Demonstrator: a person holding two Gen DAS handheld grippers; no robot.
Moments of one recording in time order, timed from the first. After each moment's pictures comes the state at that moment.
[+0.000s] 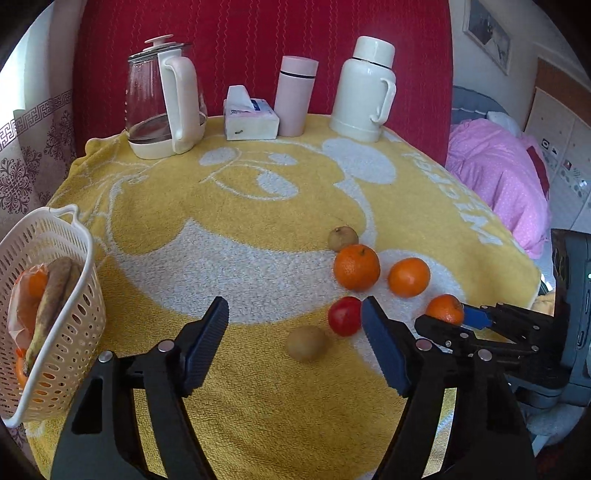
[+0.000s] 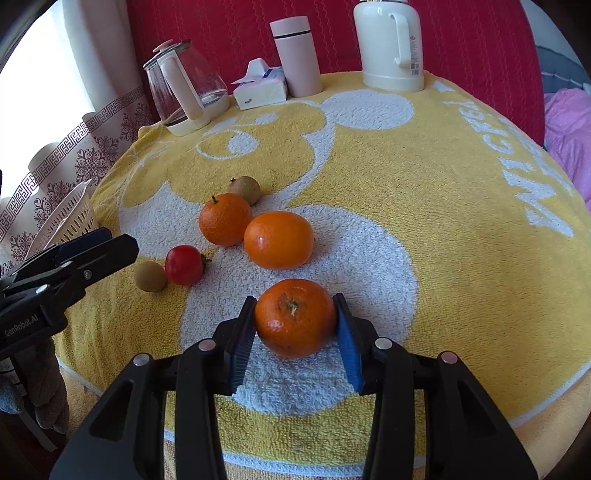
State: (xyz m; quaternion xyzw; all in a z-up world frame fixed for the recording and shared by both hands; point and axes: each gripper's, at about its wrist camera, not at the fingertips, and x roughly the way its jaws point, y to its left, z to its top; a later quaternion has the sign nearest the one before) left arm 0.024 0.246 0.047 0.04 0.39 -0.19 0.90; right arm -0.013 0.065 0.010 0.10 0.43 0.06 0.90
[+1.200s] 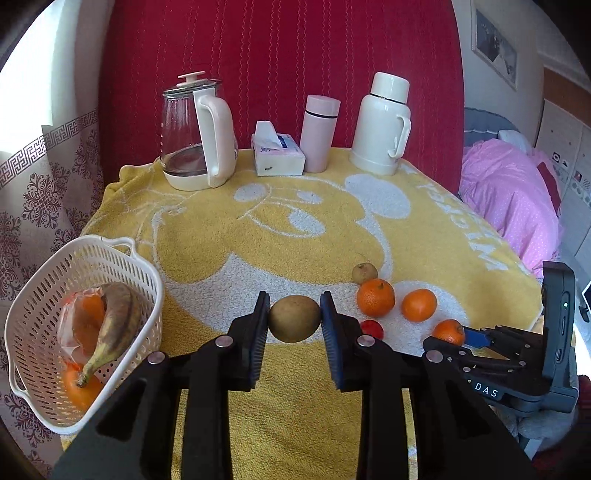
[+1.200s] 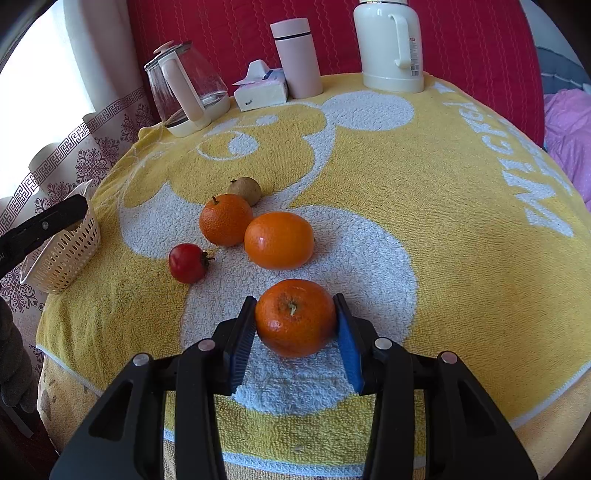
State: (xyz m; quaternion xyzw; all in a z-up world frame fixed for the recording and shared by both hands) left arm 0.010 0.276 0.092 0.03 0.34 -0.15 0.93; right arm -0.013 0.065 0.010 0.10 0.43 0.05 0.90
